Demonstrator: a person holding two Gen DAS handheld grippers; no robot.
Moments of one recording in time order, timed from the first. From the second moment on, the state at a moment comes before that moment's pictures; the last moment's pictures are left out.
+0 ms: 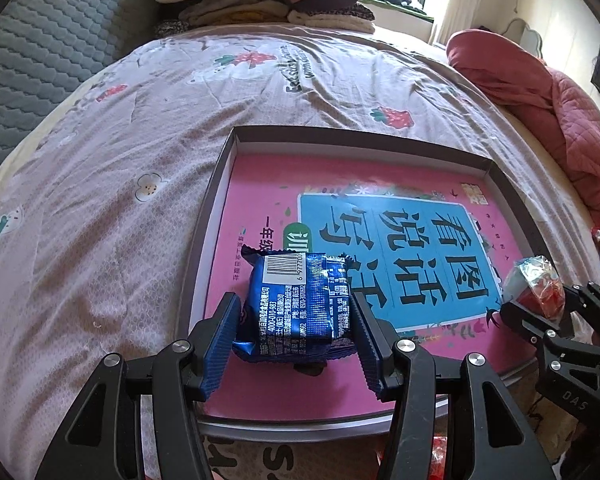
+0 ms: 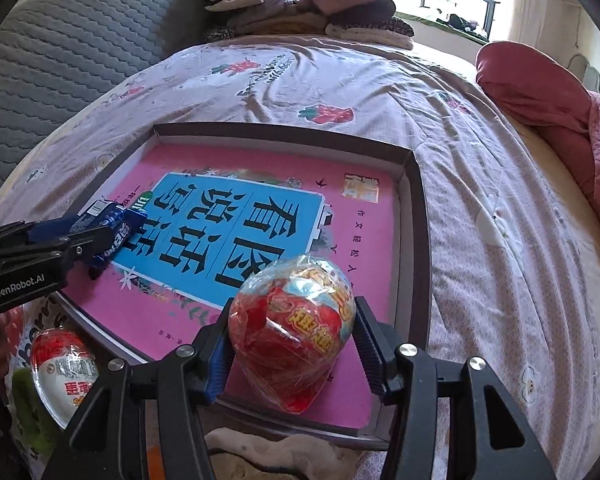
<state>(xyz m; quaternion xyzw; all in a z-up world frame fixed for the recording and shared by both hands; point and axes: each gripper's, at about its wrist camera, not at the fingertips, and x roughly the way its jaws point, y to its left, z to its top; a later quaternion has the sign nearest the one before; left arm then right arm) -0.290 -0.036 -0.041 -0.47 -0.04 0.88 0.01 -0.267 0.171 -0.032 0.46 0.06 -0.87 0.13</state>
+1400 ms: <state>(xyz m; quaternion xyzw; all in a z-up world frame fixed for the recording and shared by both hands) -0.196 -0.032 0.073 -0.34 -0.04 0.94 -0.01 -0.202 0.171 0.077 0.31 0.06 -0.94 0.15</state>
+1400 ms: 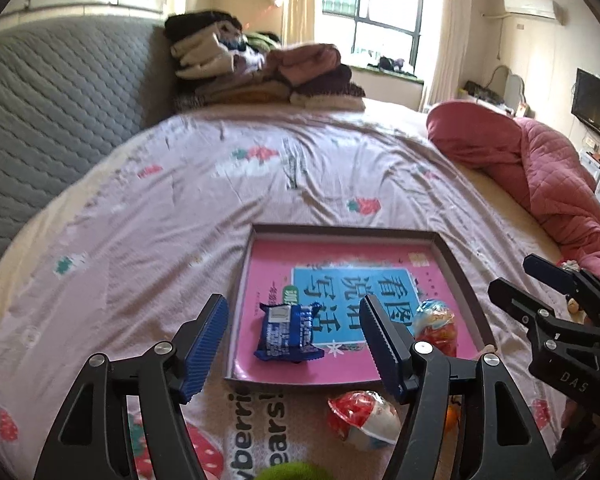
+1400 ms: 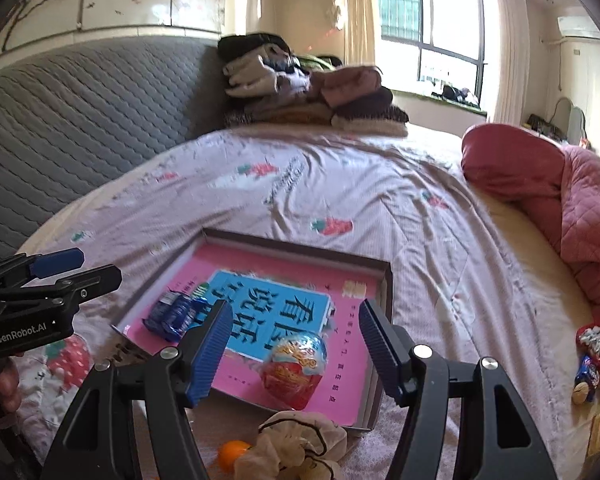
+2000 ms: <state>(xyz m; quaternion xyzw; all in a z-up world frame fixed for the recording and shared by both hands) -0.113 -0.044 0.099 -0.31 -0.03 0.95 -0.01 -0.135 0.179 0.091 0.27 0.07 -0.95 0.15</state>
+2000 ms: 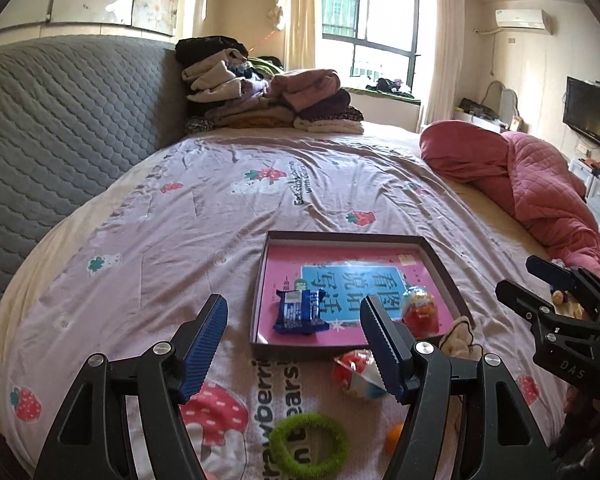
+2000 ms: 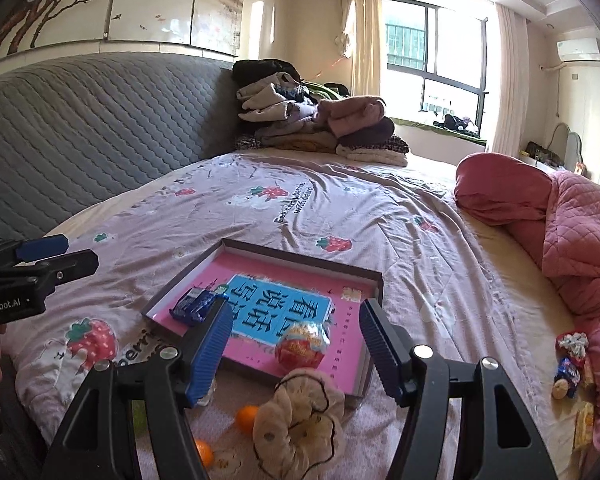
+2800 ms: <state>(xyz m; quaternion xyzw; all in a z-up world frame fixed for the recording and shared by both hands) -0.064 -0.039 0.059 -0.33 -0.02 0.94 -0.01 -0.086 0.201 0.055 0.29 0.06 -0.95 0.13</state>
